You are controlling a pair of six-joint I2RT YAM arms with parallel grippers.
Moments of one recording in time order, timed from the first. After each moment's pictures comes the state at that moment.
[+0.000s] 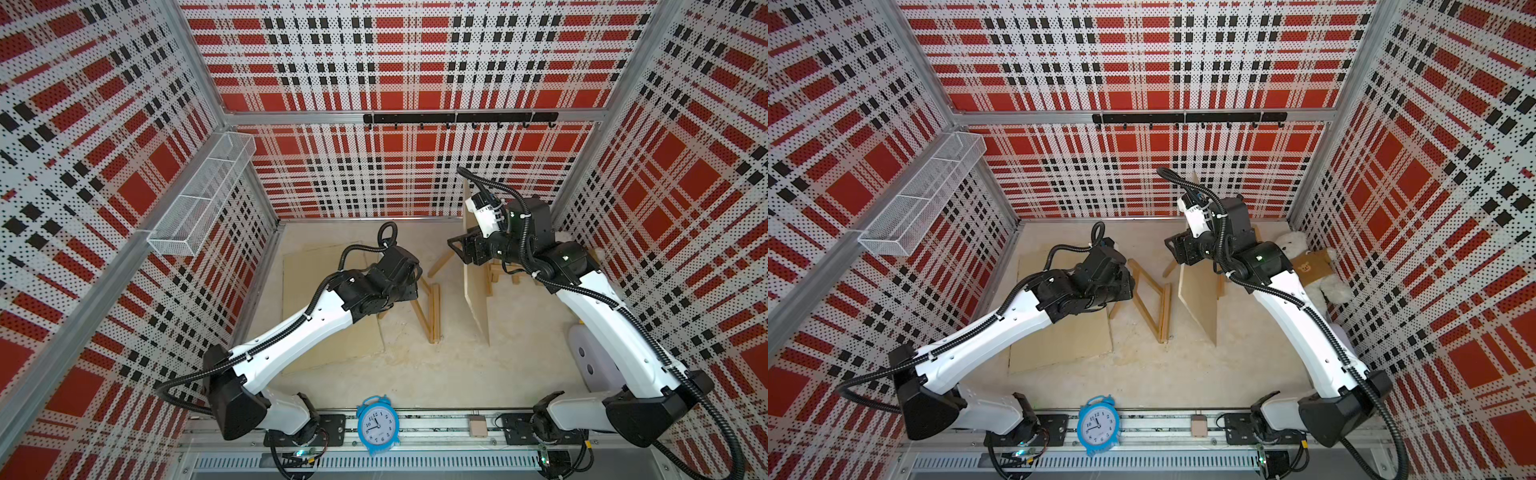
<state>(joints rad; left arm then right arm) -0.85 1.43 1.40 -0.80 -0.26 -0.79 0.48 1.36 1.58 -0.71 -0.21 0.03</state>
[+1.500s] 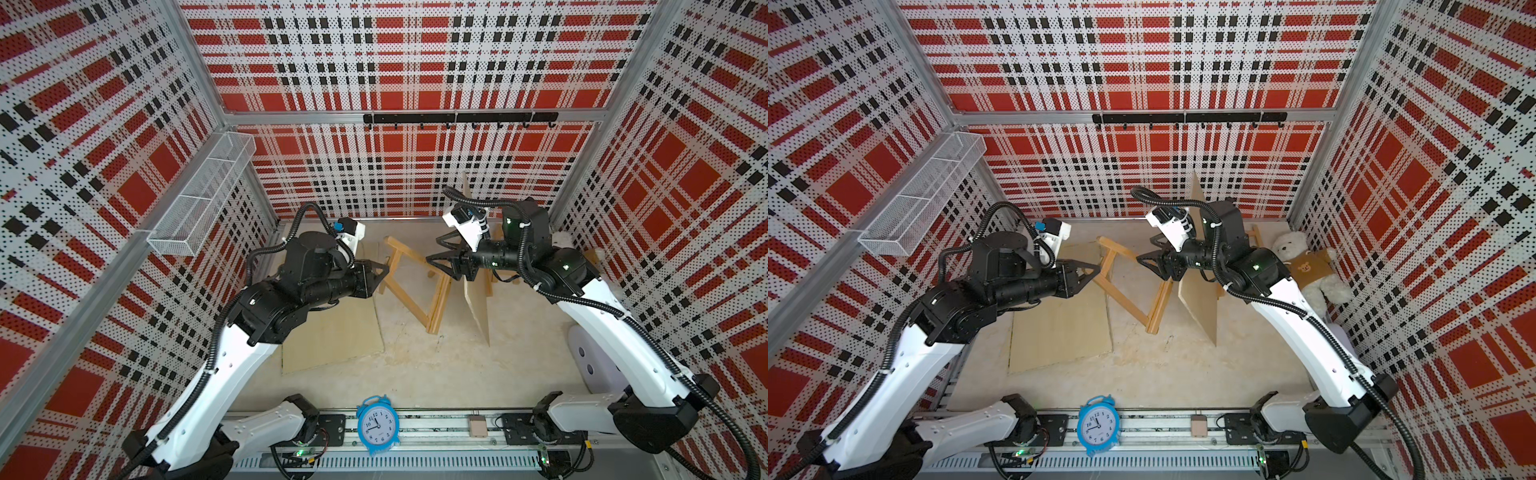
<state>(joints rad) -0.62 1.08 1.50 -0.89 0.22 -0.52 0.61 1.33 1.60 -0.65 -0.51 -0.15</state>
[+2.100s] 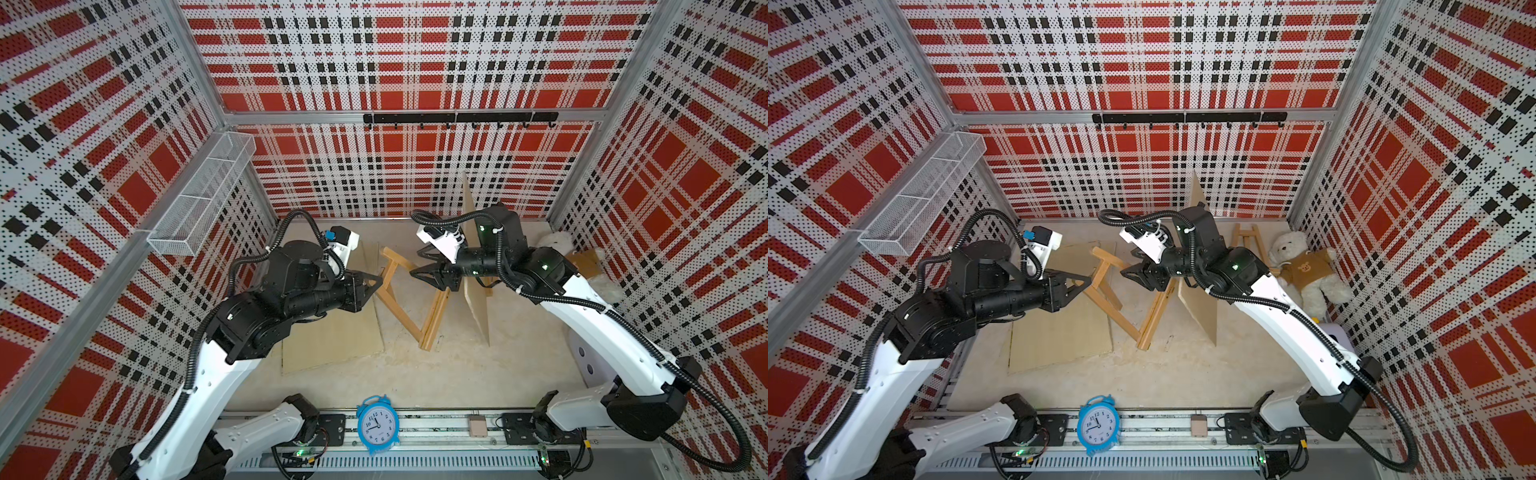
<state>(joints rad) -0.64 1.01 1.52 -0.99 0.23 -0.50 0.75 1.41 1.64 -0.72 -0.44 -0.25</state>
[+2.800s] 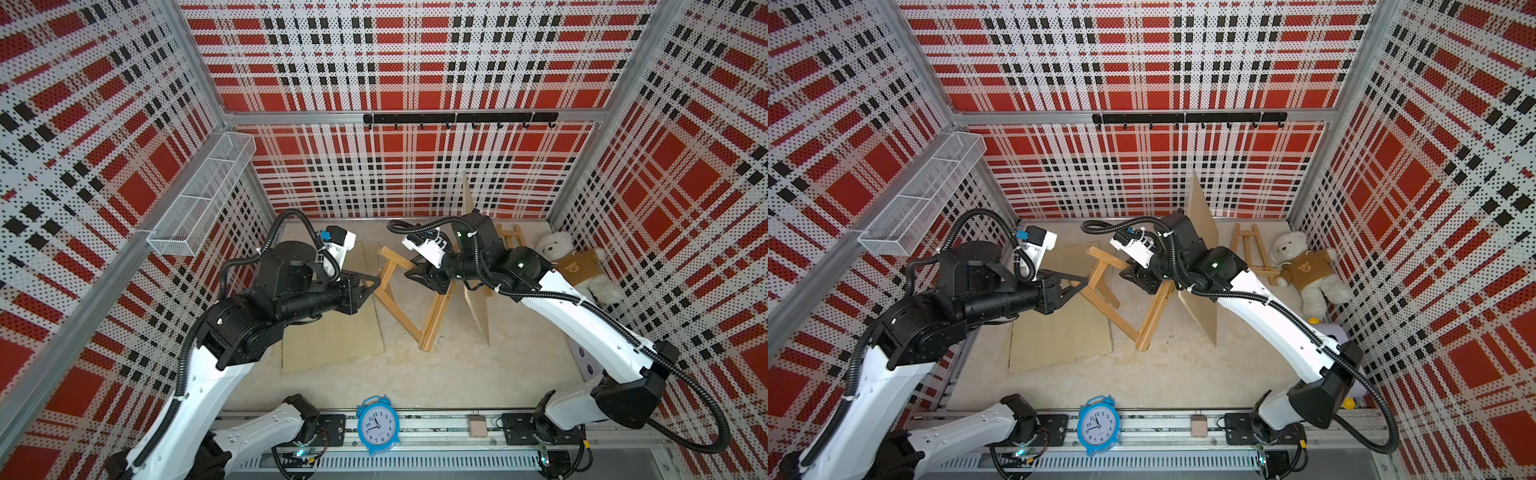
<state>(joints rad) -0.64 1.00 1.55 -1.01 0.25 -0.48 0.78 1.48 1.64 -0.74 -0.31 -0.27</state>
